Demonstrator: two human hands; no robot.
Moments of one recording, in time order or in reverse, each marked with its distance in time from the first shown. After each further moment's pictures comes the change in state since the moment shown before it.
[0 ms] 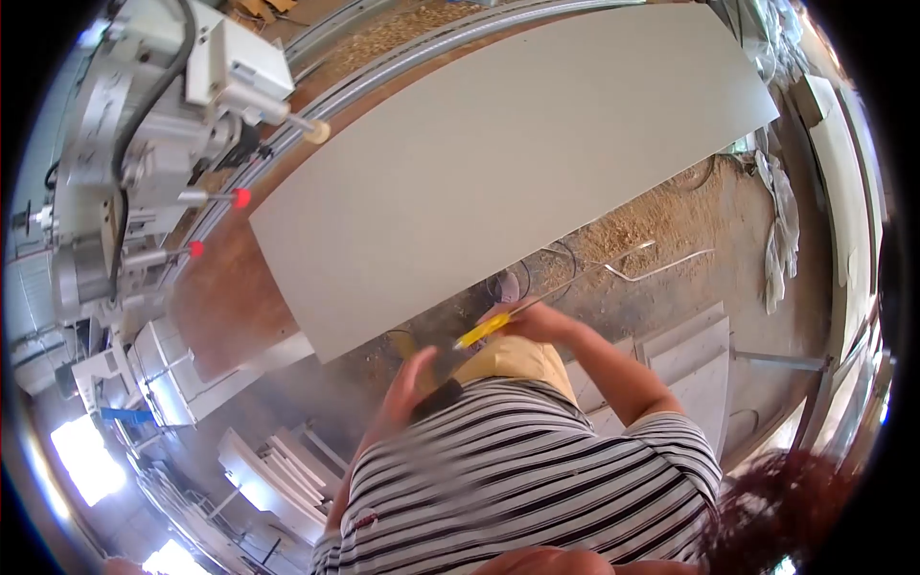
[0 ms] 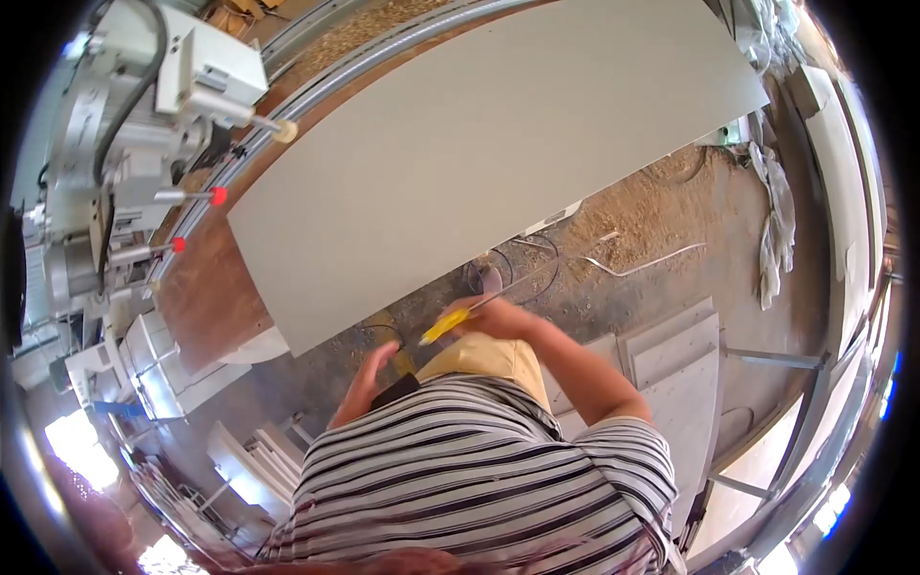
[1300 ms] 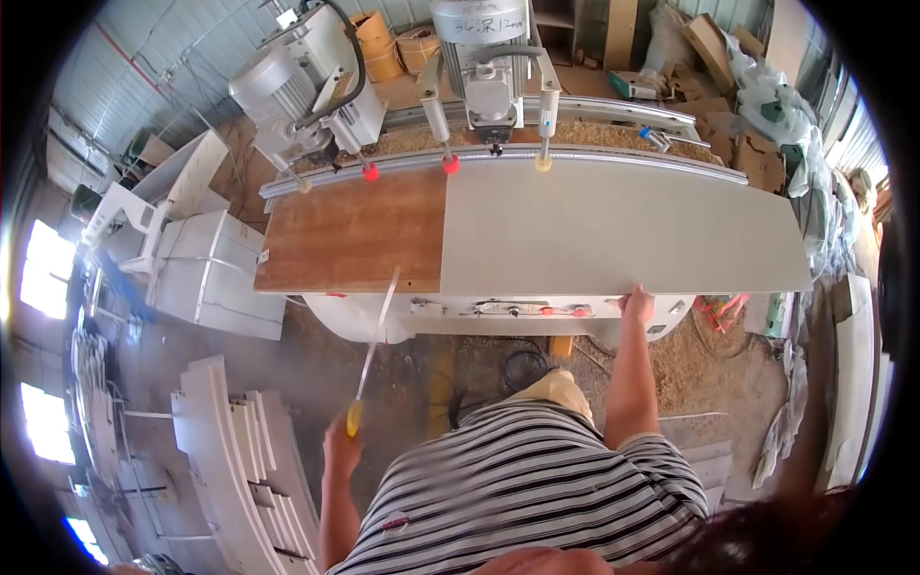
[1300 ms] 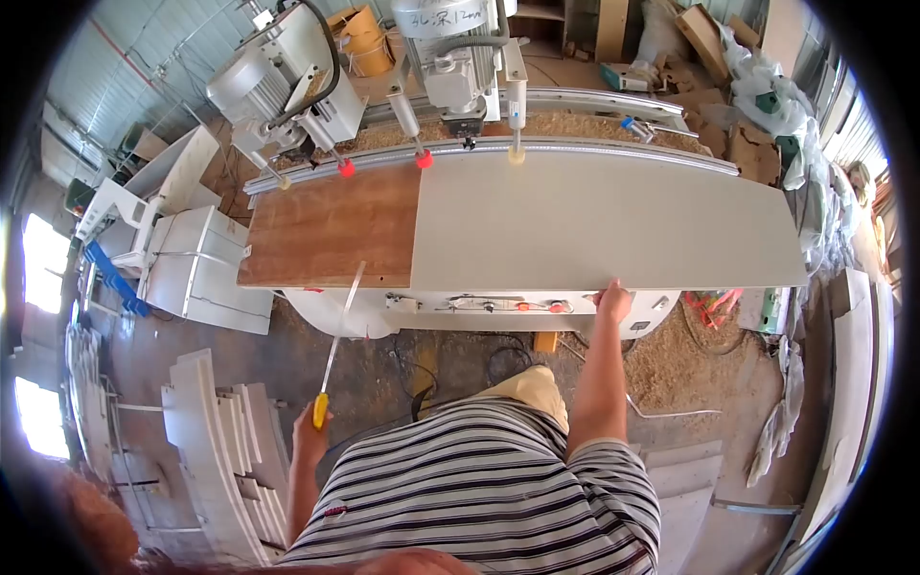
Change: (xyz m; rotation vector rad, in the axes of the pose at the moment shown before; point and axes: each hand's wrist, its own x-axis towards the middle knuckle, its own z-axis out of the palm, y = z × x) left_hand -0.270 -0.178 -0.143 0.341 0.863 -0.204; right_hand 0.111 0.005 -0.021 0.103 1.329 0.209
